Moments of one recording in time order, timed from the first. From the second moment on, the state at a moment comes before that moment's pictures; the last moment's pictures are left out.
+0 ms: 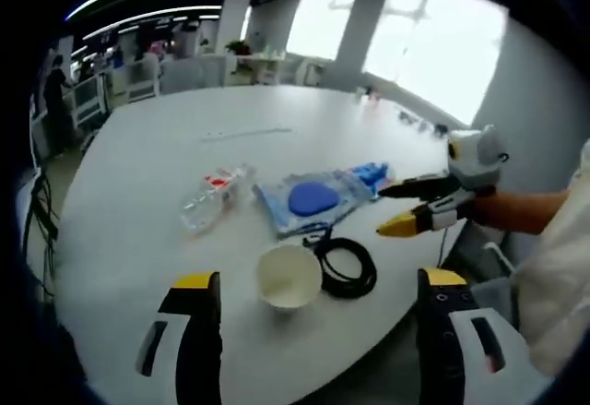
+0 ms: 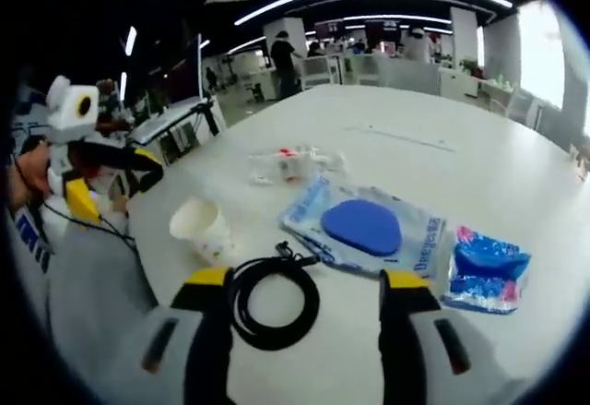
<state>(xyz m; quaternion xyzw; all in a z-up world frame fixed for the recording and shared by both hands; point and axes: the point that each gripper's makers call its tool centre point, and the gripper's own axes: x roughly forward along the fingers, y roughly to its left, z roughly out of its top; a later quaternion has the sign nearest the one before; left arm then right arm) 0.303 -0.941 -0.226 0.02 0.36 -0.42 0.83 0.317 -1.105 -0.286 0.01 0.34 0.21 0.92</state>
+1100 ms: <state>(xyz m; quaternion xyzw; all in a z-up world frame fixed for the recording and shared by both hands) 0.274 -1.013 -0.322 -0.13 0.49 -0.24 0.83 0.321 -1.092 -0.346 -0.05 0.41 0.26 0.87</state>
